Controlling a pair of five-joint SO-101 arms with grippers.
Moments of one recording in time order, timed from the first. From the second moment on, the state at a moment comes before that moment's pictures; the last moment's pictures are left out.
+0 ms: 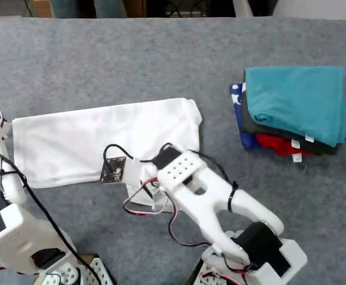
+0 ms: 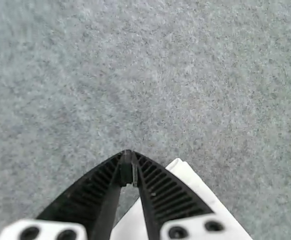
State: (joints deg) left arm -41.0 5.8 26.7 23.3 24.2; right arm -40.3 -11.1 45.9 65.2 43.3
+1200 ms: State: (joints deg) left arm -41.1 9.0 25.8 22.8 24.2; right arm -30.1 26.8 -19.7 99.1 48.4
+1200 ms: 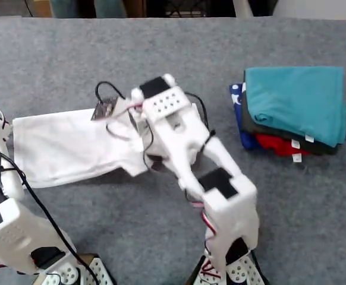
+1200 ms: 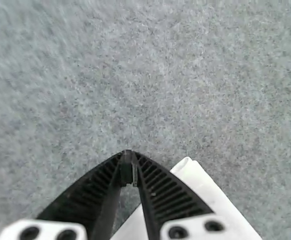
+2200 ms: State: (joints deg) left arm -41.1 9.0 25.8 22.8 22.1; right arm -28.0 41.2 -51.8 100.4 35.7
